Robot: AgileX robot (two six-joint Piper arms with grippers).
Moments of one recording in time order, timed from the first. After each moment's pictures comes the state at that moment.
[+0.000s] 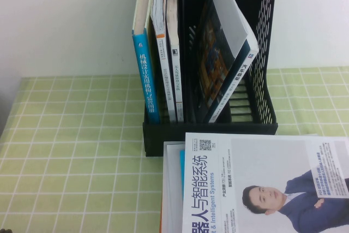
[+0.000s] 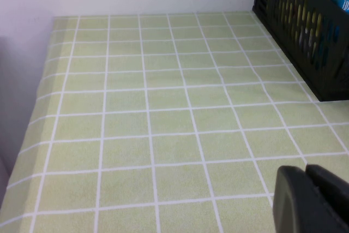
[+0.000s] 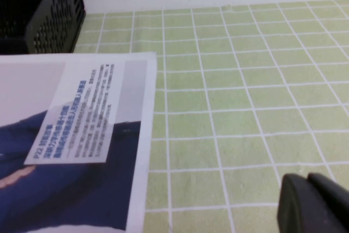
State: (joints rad) right arm -0.06 -0.01 0.03 0.03 0.42 -0.01; left arm -0.13 -0.02 0.02 -0.09 0.39 -0.02
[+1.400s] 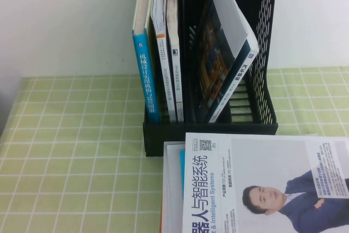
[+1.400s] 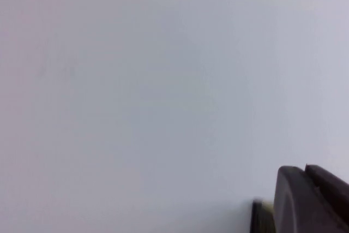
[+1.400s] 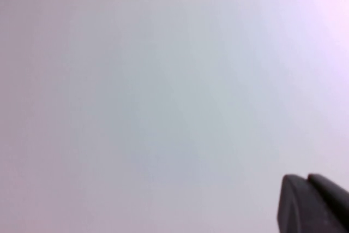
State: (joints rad) right arm -0.06 -0.01 0.03 0.12 -0.55 0.11; left arm -0.13 -0.02 0.03 -0.08 -0.40 -0.13
